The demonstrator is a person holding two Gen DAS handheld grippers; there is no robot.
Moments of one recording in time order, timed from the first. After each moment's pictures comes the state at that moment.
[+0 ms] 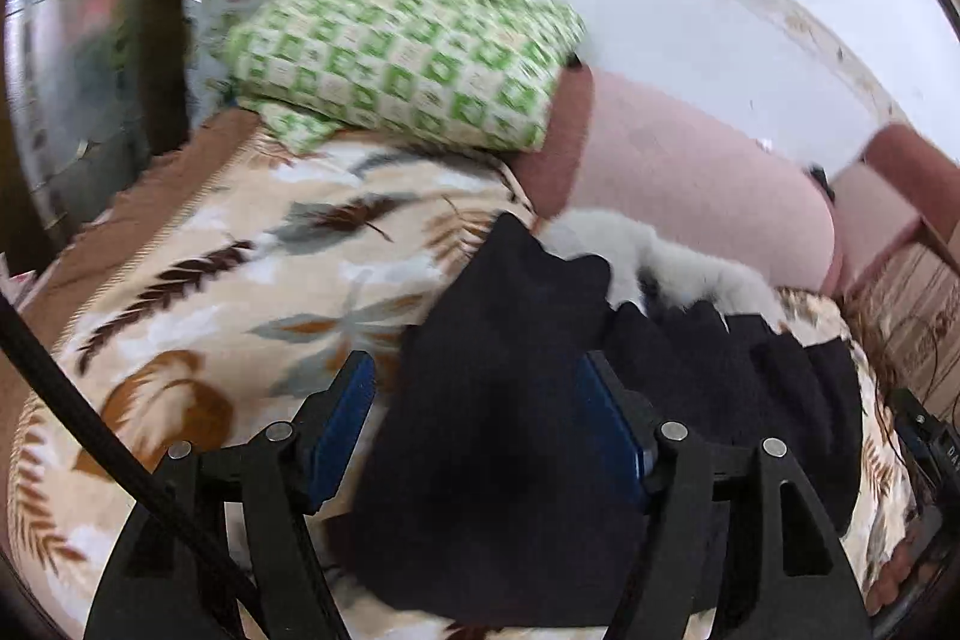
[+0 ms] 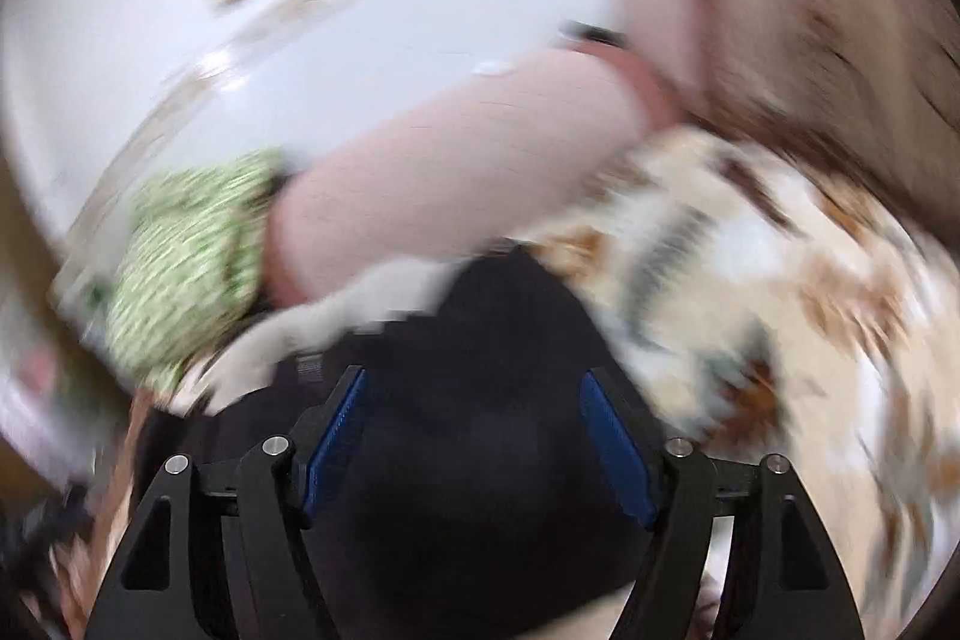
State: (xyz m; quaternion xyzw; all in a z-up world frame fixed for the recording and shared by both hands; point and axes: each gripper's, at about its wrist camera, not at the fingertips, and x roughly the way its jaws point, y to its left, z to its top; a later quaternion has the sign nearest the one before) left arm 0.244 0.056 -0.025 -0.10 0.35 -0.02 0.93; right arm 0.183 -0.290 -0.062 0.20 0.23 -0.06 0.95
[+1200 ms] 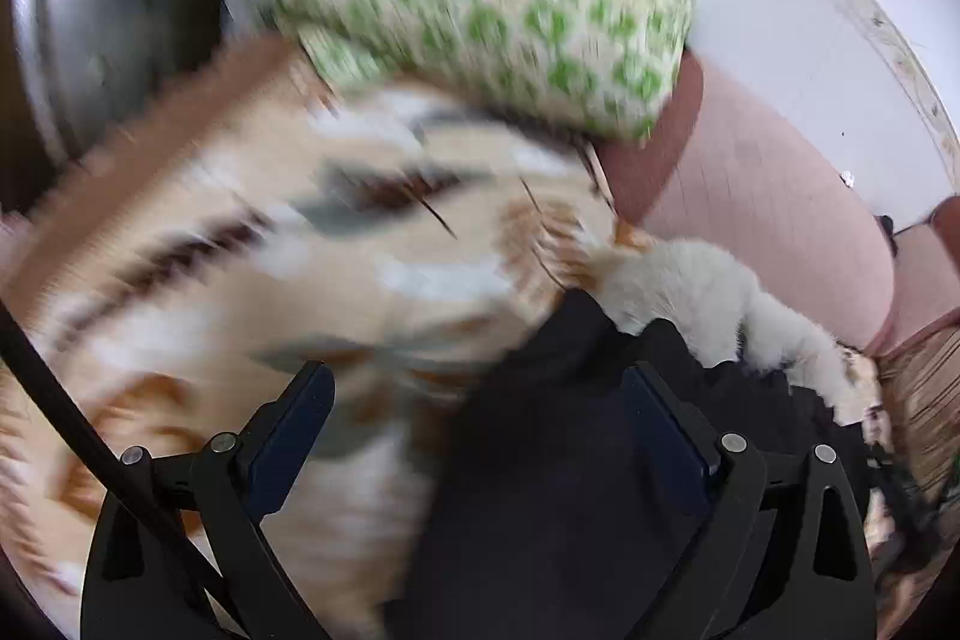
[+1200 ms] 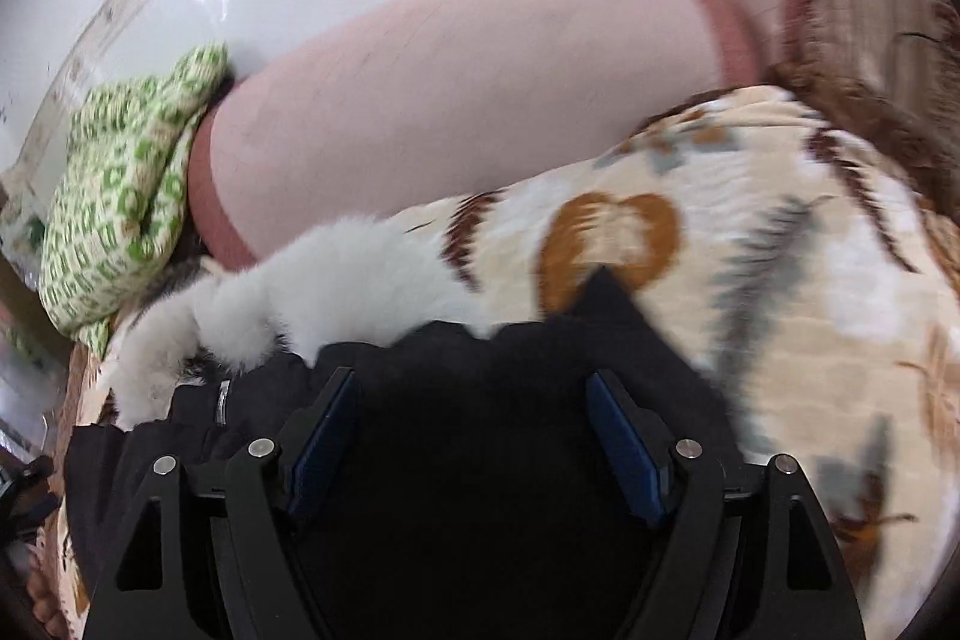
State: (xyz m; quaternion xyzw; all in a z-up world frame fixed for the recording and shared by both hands) left arm 0.302 0.131 -0.039 -0.15 0.39 0.06 0.91; right arm 0.314 -0.351 -0.104 0.20 0.34 -0.12 0.91
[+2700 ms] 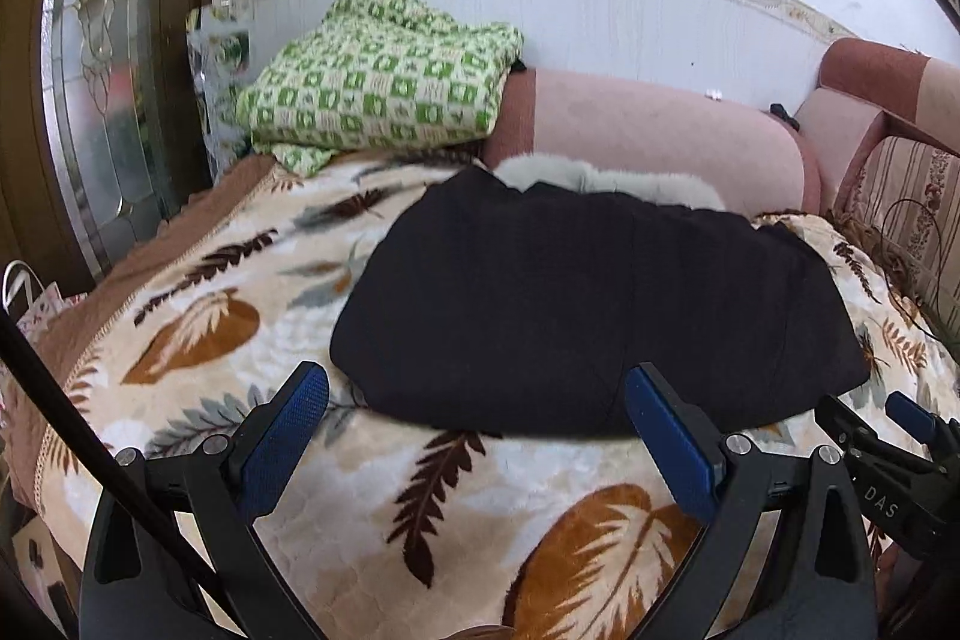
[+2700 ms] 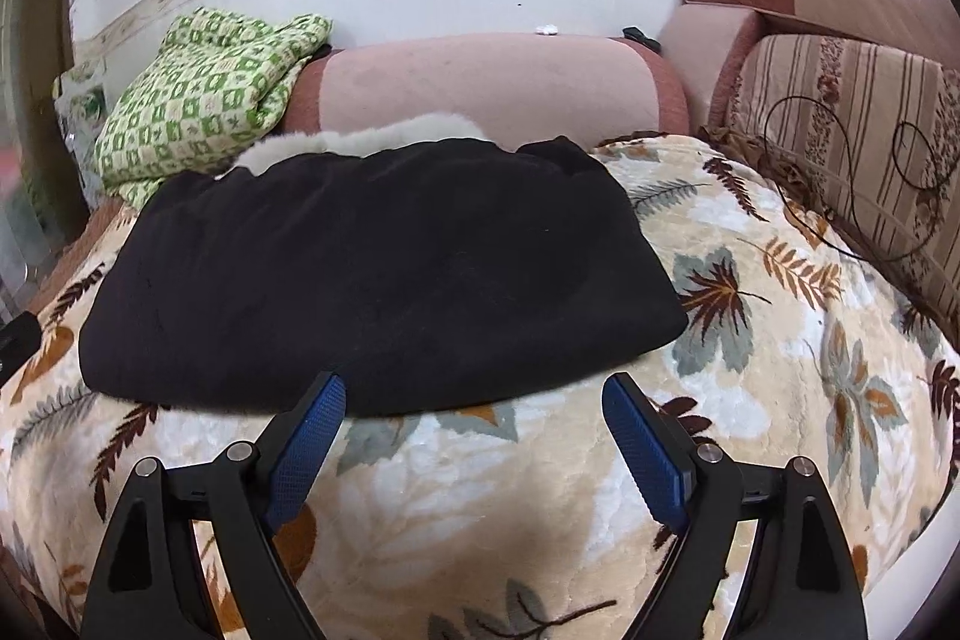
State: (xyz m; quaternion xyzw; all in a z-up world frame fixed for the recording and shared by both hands) left arm 0.094 -0.016 -0.066 -0.01 0.28 0.01 0.96; right arm 0.103 -0.184 -0.124 0.06 0.30 -0.14 0.94
